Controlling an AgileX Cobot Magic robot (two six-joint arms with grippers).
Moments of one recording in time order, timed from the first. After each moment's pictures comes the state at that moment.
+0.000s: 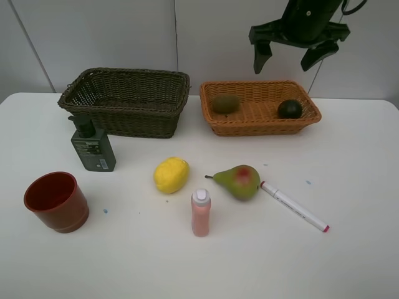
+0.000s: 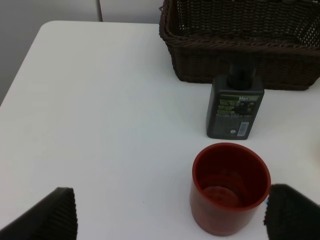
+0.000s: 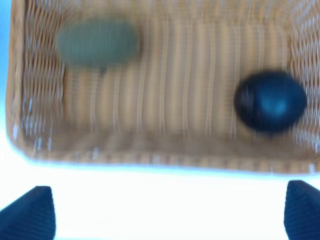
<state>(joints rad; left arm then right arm) 0.00 -0.01 -0.50 0.02 1.07 -0.03 0.34 1.86 -1.70 -0.16 1.08 0.28</state>
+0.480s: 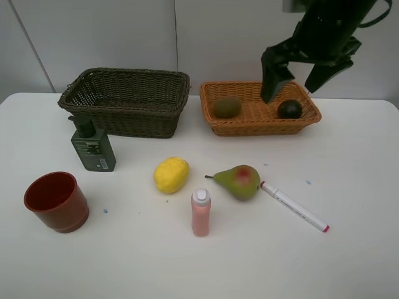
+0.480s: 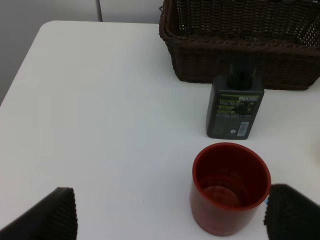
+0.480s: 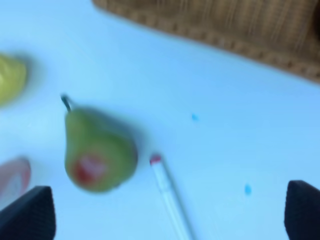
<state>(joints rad) 0.00 -0.01 -0.50 0.02 1.07 -0.03 0.36 1.68 -1.49 -0.01 1.21 -0.04</state>
